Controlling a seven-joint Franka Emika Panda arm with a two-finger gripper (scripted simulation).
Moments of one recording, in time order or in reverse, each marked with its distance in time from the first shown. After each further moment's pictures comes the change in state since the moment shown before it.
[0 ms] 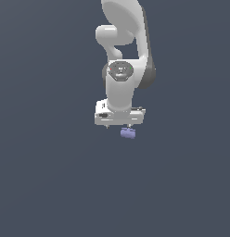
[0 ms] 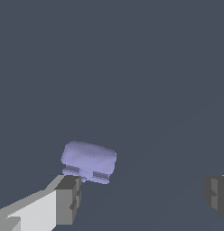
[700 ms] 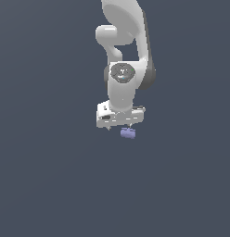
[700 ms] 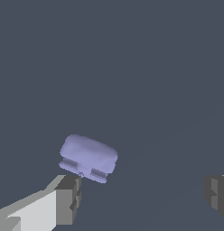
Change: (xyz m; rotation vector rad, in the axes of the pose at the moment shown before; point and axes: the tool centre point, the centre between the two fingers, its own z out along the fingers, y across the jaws) arm -0.003 -0.004 0.008 -0.006 0.004 -0.135
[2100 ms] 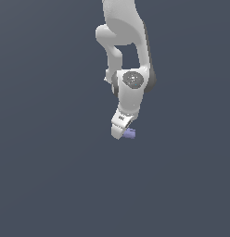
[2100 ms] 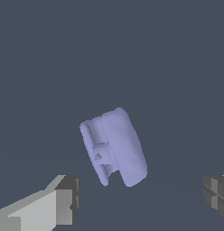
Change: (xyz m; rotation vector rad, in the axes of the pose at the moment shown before) arm -0.015 -0.037 0.044 -0.024 0.022 -0.829
